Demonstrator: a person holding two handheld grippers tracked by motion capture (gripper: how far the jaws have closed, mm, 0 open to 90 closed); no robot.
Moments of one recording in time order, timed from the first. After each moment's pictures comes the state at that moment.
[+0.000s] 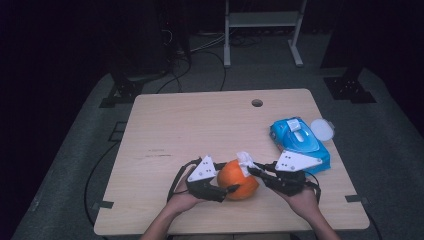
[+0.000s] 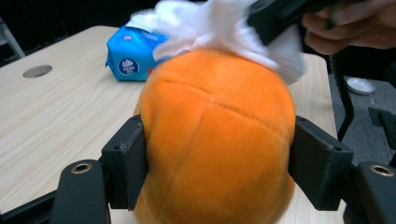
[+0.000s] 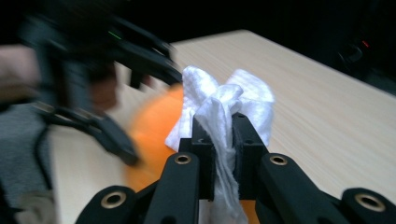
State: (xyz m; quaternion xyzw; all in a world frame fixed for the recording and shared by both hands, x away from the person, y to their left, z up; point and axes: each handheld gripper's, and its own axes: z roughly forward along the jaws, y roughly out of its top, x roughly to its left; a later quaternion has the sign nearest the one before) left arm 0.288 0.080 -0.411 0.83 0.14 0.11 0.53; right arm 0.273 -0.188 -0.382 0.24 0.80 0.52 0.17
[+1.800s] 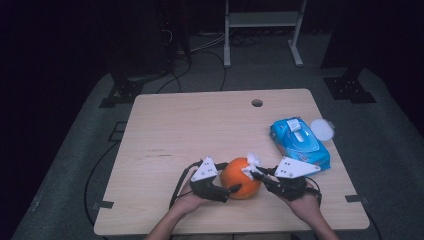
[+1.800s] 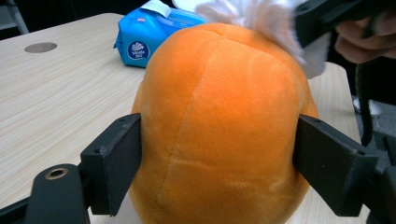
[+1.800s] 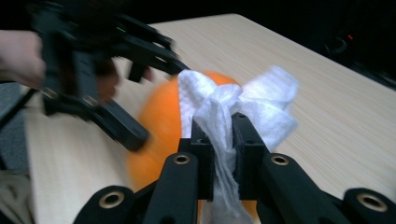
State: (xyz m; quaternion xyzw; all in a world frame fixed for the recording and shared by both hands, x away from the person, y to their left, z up) left arm 0.295 0.070 -0.442 0.81 0.18 0.11 0.55; right arm 0.262 -0.185 -0.393 0.23 0.81 0.50 0.19
